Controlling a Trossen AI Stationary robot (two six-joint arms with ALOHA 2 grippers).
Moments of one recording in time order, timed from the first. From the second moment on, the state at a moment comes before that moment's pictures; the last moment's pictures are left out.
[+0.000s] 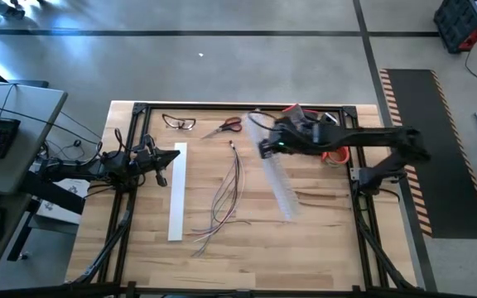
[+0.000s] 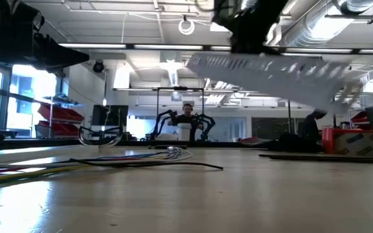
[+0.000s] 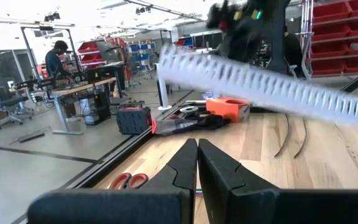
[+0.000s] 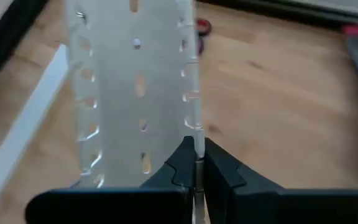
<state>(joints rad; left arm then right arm) -0.07 0.00 0.01 0.06 -0.46 0.16 -0.10 1.49 1.26 -0.77 0.38 0.96</state>
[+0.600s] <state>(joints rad) -0.07 0.00 0.01 0.12 -0.46 0.19 0.19 1.51 1.26 -1.16 0.24 1.49</state>
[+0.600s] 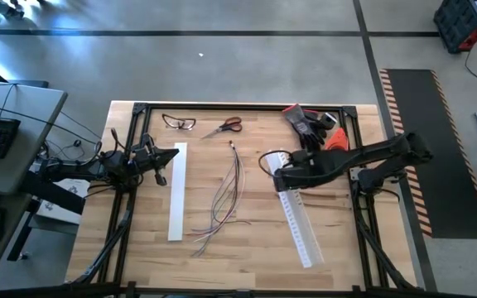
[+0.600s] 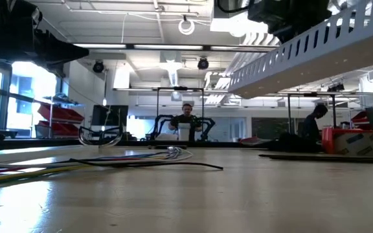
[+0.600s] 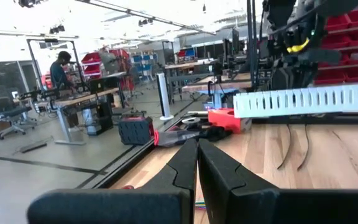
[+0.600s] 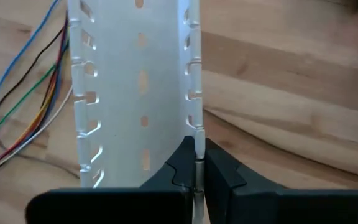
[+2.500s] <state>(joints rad) -0.07 0.01 0.01 0.06 -0.48 0.02 -0.41 1.91 1.53 -0.72 0.35 -0.04</state>
